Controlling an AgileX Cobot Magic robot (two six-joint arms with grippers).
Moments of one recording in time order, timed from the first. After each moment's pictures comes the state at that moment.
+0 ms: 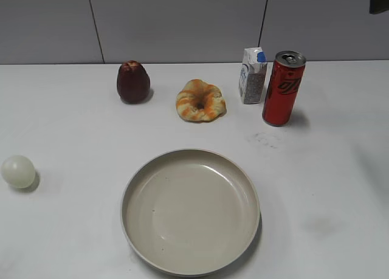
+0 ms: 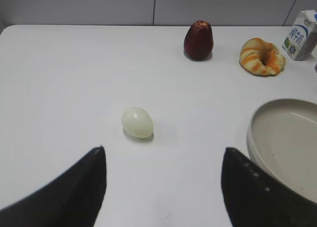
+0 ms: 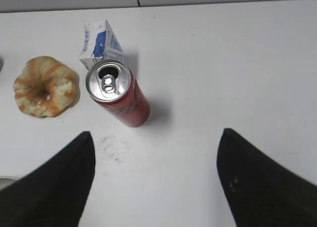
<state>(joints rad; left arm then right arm) -0.06 -0.01 -0.50 -0.25 1.03 0.16 0.09 1.40 -1.25 0.18 0.72 0.03</state>
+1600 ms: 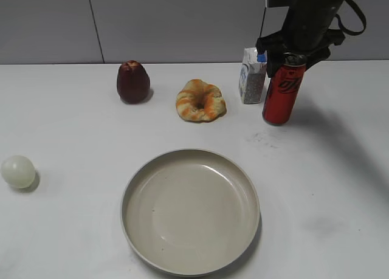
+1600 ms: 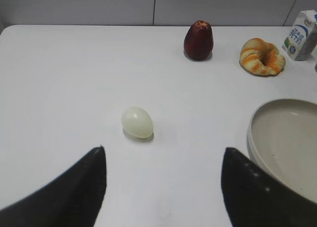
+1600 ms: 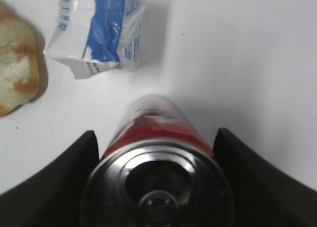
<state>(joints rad) -0.06 -0.01 -0.50 -0.25 1.03 0.16 0.28 2.17 -1.84 -0.01 0.97 0.16</state>
